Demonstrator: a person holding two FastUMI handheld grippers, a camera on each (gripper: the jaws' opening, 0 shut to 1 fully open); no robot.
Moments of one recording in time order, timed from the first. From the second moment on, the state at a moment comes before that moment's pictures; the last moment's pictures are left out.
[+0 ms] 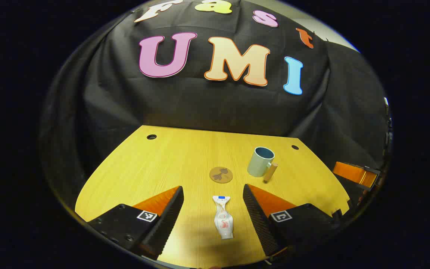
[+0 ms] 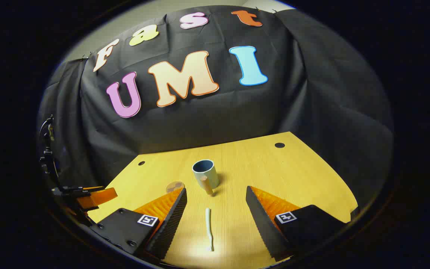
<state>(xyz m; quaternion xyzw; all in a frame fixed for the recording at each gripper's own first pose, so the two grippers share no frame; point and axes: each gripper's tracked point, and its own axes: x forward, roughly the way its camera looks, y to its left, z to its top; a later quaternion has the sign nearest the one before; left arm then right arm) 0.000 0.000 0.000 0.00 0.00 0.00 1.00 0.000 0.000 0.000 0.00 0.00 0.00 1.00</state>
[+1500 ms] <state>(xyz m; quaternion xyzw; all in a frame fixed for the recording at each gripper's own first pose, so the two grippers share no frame) -0.005 0.083 -0.062 -0.04 0.05 0.08 0.99 0.102 0.050 -0.138 -0.10 0.32 0.03 0.94</state>
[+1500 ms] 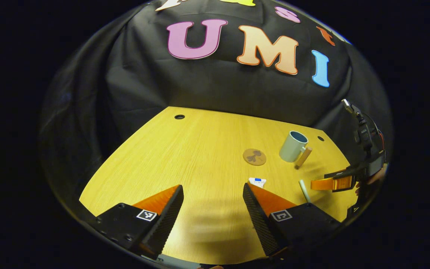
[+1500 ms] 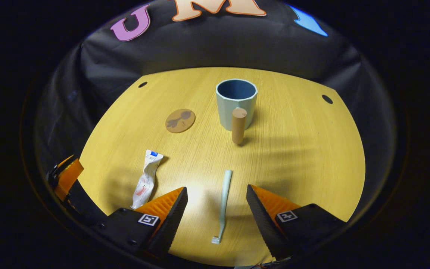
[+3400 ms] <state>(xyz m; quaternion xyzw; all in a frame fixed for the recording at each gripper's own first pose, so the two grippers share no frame) 0.020 0.079 -0.080 -0.04 0.10 0.06 0.99 0.148 0.019 -0.176 -0.10 0.43 -0.05 0.90</state>
